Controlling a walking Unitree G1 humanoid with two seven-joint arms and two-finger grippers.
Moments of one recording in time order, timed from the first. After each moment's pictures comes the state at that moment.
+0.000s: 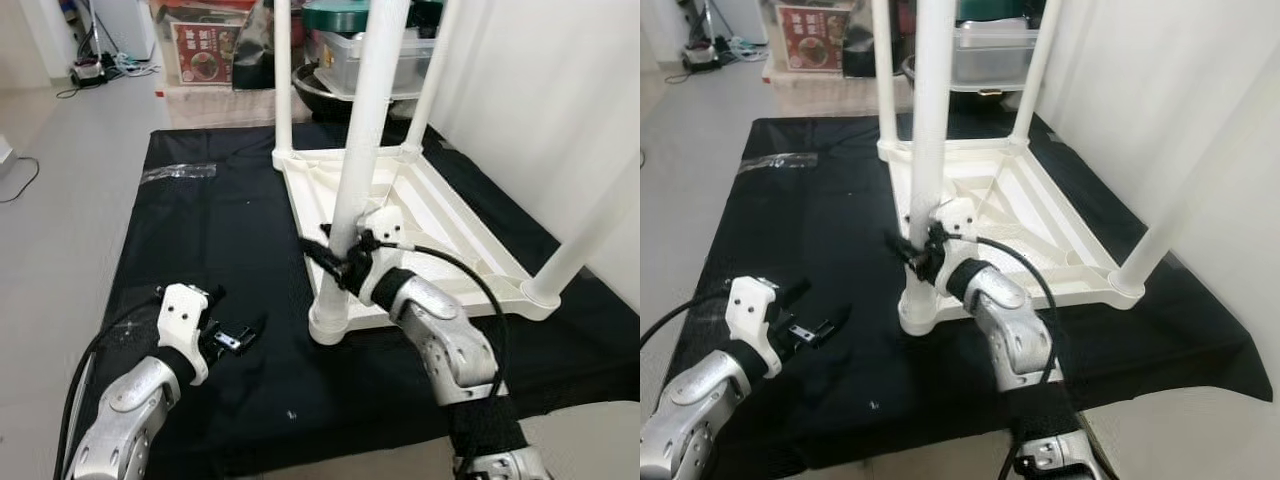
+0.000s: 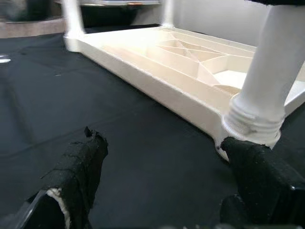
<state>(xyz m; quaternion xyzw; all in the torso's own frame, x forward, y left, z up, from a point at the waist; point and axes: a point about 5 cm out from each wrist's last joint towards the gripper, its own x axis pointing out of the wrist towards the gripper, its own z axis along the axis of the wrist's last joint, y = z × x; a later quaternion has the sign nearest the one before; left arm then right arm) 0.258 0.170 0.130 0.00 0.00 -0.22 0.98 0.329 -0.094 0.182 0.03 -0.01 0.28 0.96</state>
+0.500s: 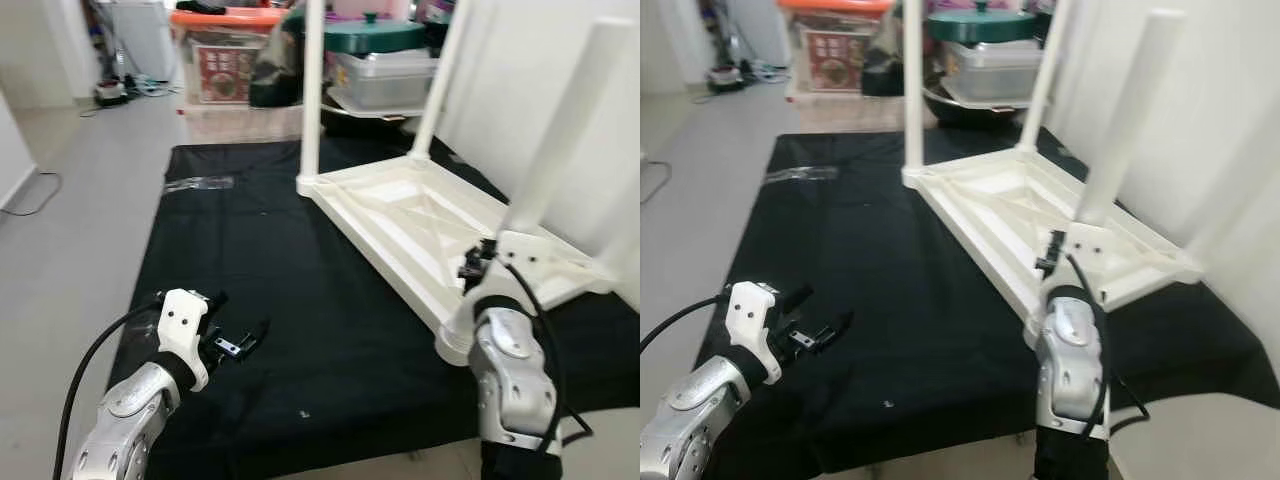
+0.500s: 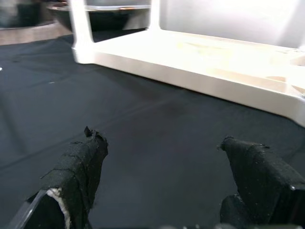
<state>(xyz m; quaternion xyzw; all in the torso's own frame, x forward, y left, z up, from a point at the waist) 0.257 0.170 0.129 0.00 0.00 -0.22 0.97 0.307 -0.179 0.169 0.02 0.03 -0.08 1.00</state>
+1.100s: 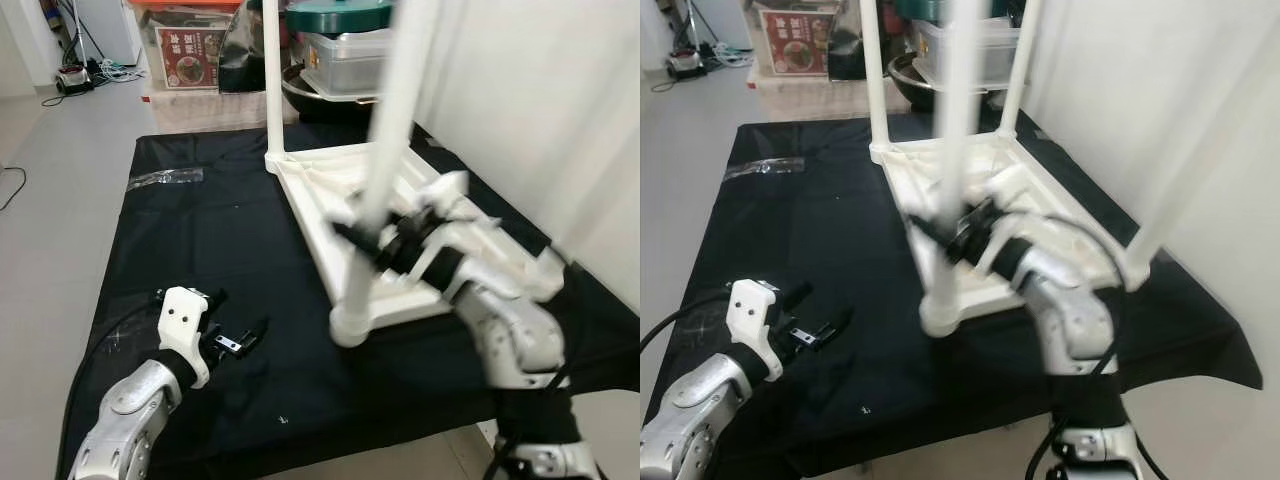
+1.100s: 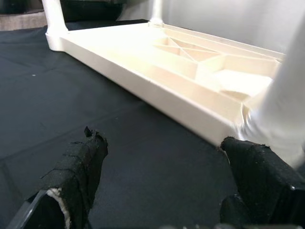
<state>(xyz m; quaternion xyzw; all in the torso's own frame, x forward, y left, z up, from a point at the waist) 0.259 0.170 0.129 0.00 0.00 -0.22 0.97 0.306 -0.088 0.203 0.04 -0.04 0.52 0.85</state>
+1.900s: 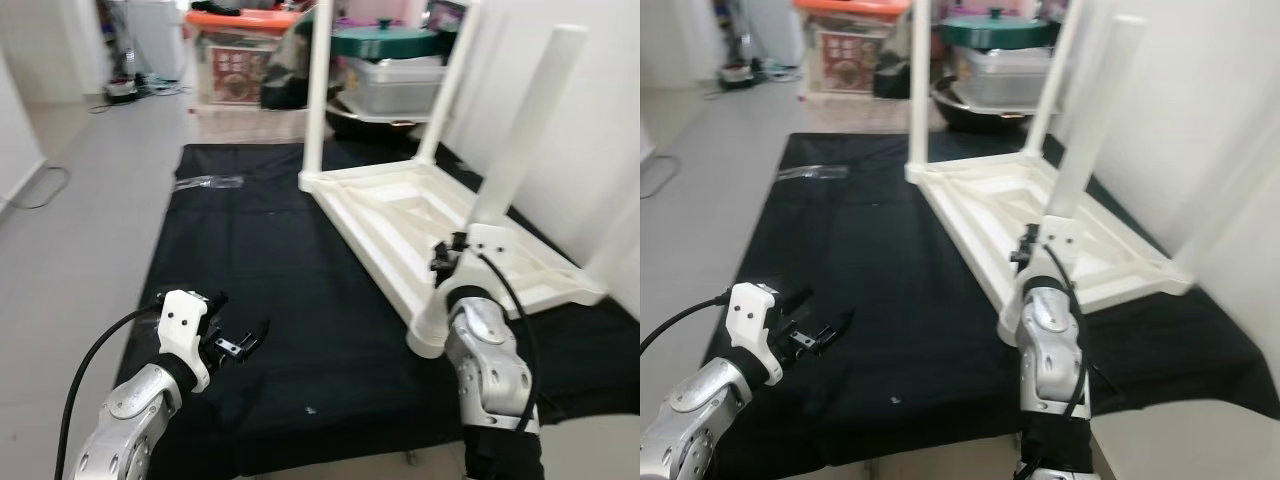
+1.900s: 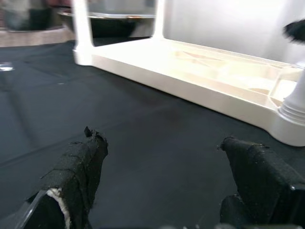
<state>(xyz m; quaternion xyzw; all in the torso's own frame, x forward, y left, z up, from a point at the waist) 0.257 0.167 0.131 -0.01 0.00 -0.22 0.97 0.316 -0.160 0.163 0.05 0.05 -0.05 1.00</state>
